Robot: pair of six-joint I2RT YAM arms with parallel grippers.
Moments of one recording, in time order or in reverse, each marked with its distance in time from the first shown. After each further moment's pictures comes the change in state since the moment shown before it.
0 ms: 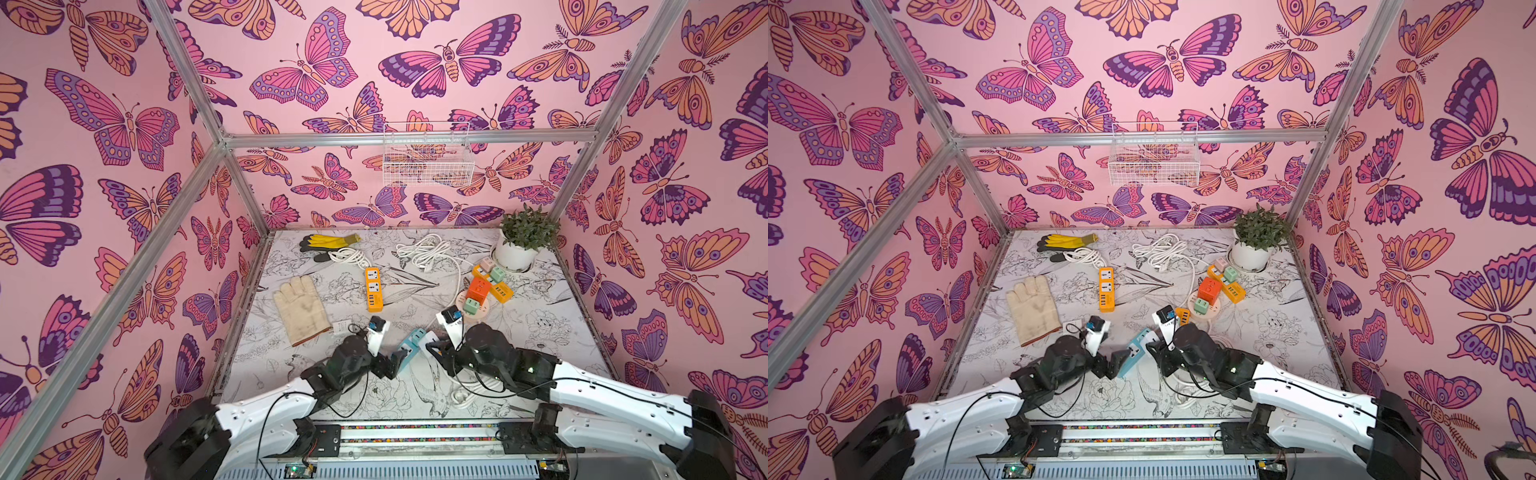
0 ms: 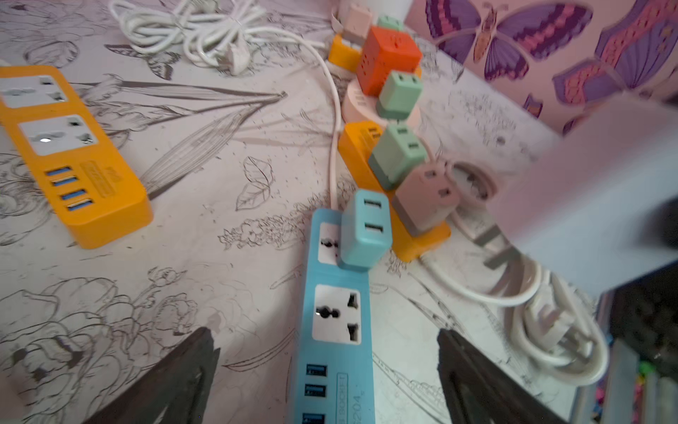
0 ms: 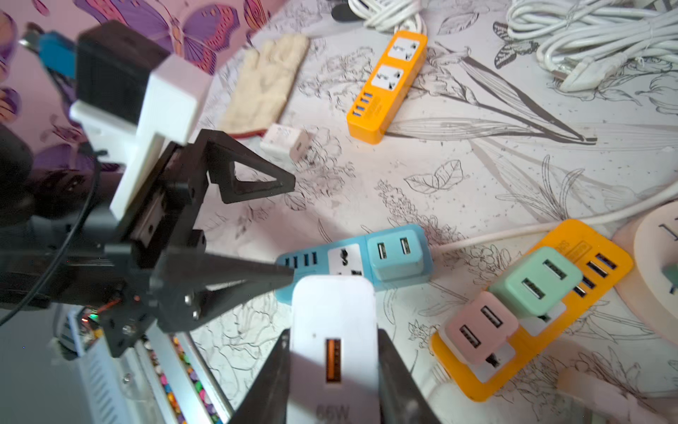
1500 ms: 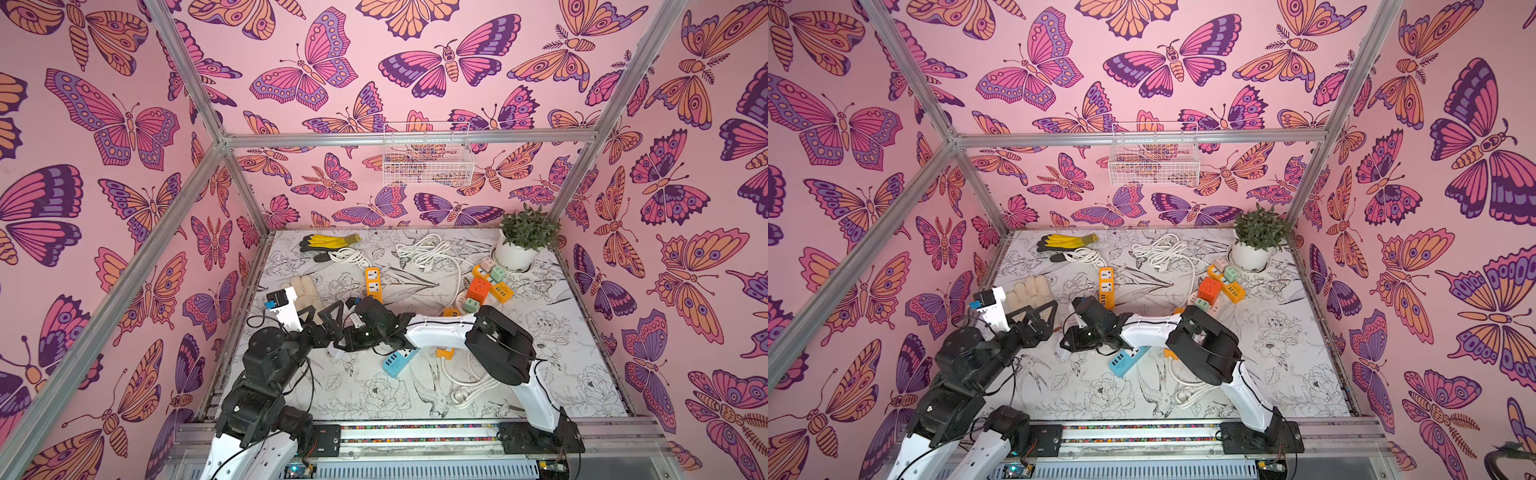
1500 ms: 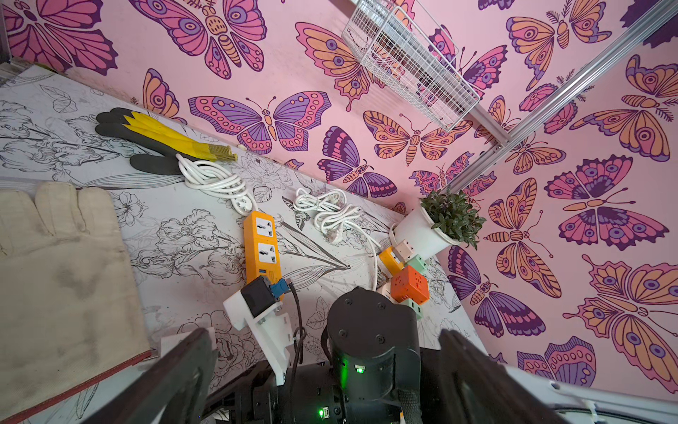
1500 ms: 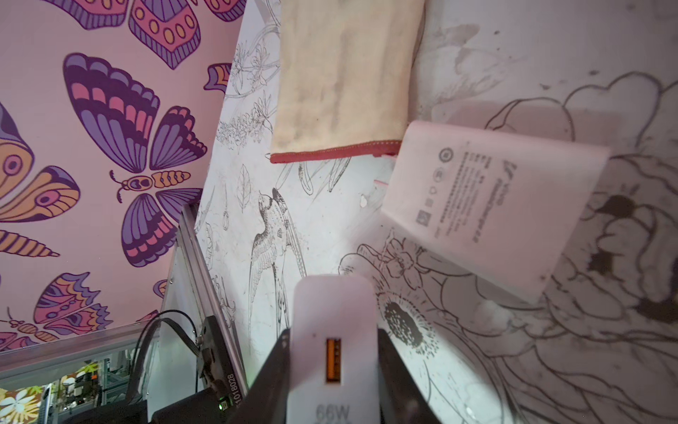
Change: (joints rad) left arm 0.446 -0.530 0.370 -0.675 0.023 -0.278; right arm 0.055 1.241 0.865 0.201 -0.417 0.353
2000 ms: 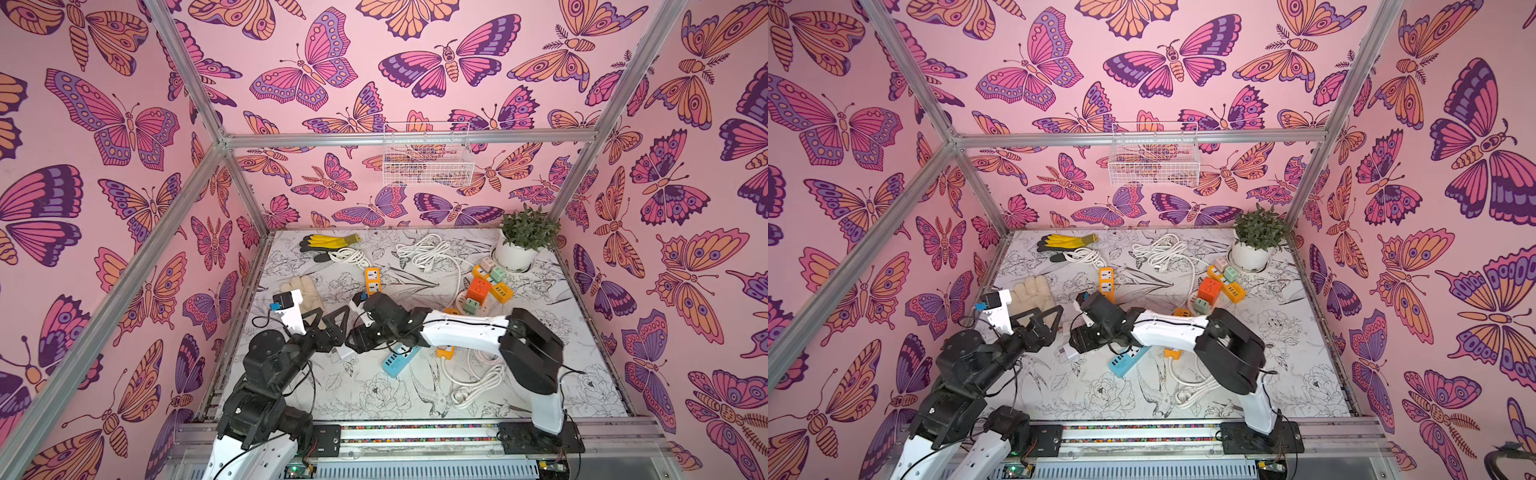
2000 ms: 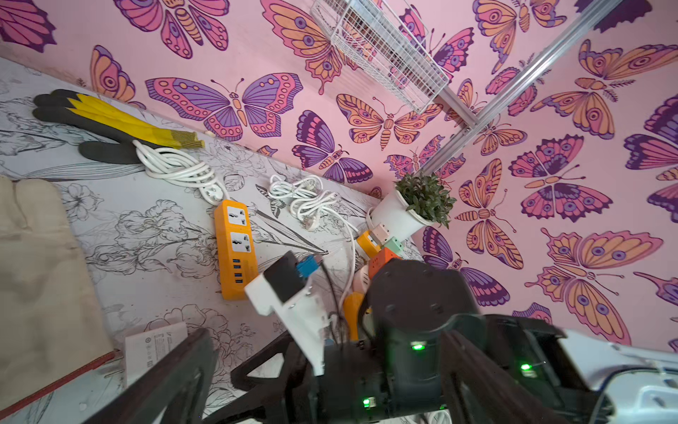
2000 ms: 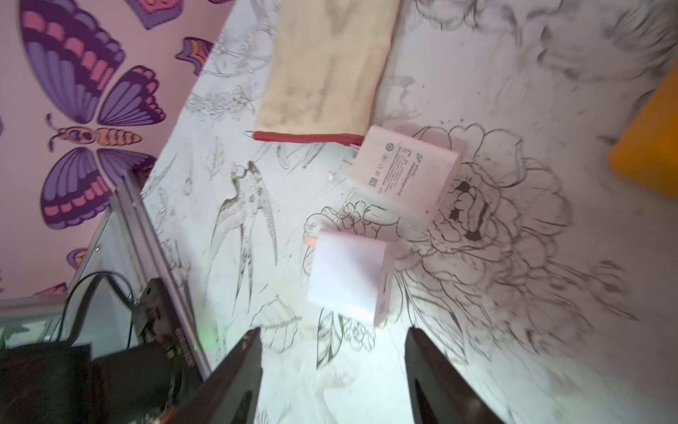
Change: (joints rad) left arm 0.000 -0.031 -0.040 0.045 0.137 -0.004; right arm 0.001 -0.294 -0.117 -0.216 0.180 -0.288
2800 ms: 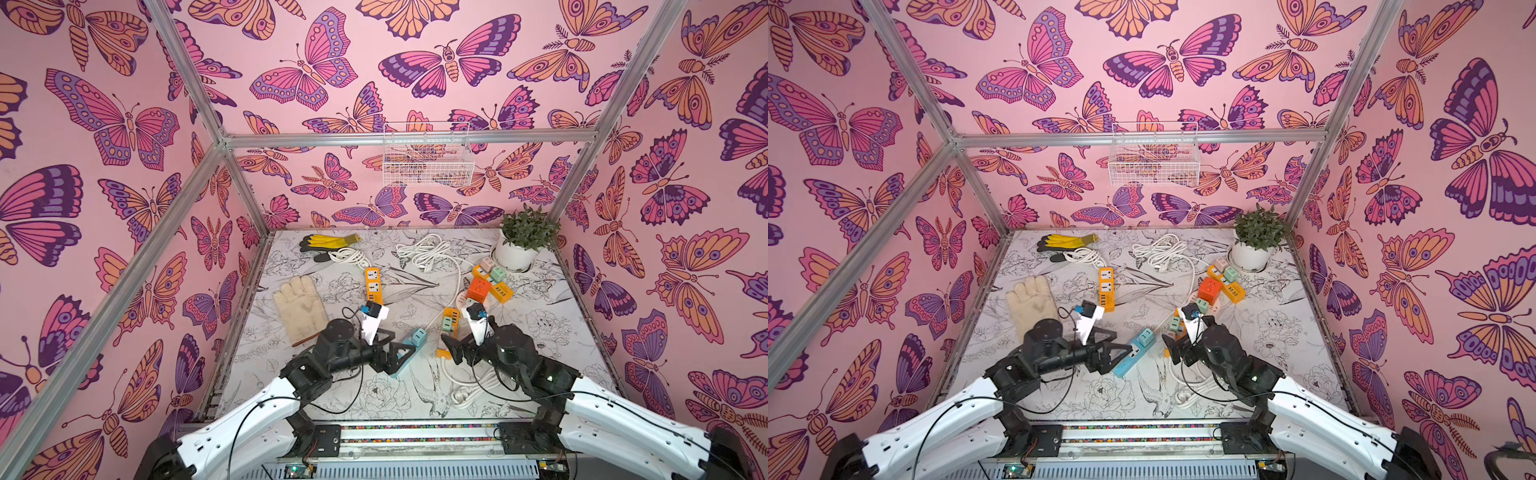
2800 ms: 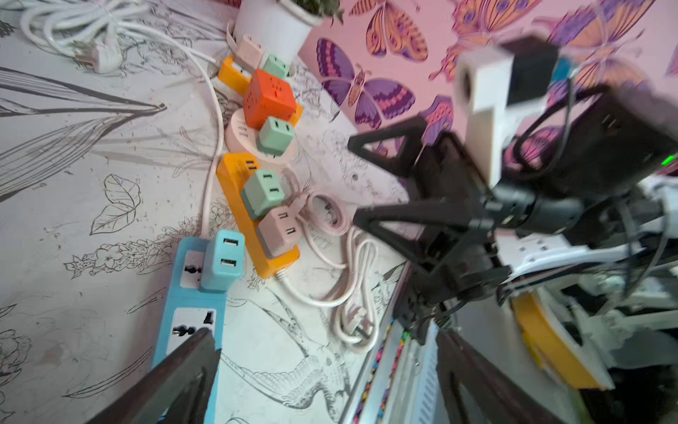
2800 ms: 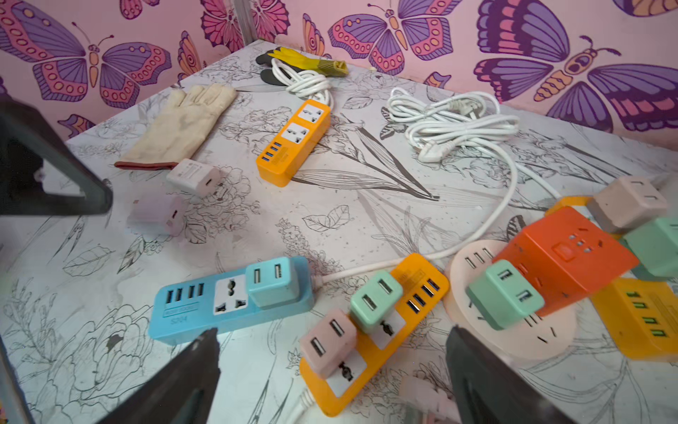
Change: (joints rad) left arm -0.474 0.503 -0.177 0.435 0.160 0.130; right arm -0.254 -1.135 -0.921 0.094 0.332 -0.353
